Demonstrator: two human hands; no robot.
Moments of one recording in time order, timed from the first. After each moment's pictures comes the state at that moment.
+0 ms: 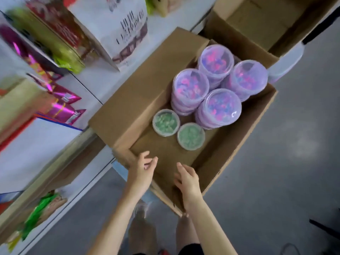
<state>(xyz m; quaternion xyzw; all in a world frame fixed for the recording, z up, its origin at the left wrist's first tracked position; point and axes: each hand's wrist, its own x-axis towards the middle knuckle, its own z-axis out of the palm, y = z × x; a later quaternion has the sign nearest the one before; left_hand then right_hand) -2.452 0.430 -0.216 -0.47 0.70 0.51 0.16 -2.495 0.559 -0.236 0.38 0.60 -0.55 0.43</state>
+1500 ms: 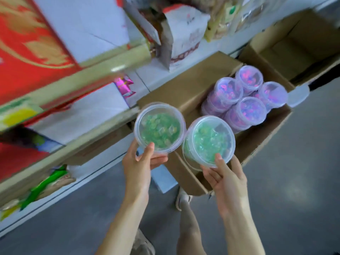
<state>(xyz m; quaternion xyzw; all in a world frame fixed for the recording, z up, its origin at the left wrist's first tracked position) -2.318 0.413 -0.089 -0.51 0.45 0.70 -0.22 -2.401 0.554 -0.083 0.21 0.61 -0.71 0.29</state>
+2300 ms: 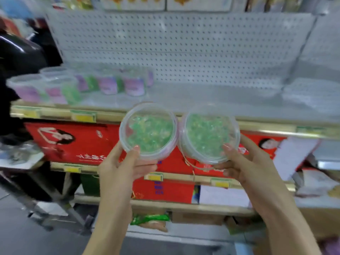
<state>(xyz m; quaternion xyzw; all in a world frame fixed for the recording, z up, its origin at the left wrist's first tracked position) -1.895 0.328 0.284 -0.47 0.41 0.49 -0.61 -2.107 0.357 0.286 -0.42 0.52 -0.61 0.42</state>
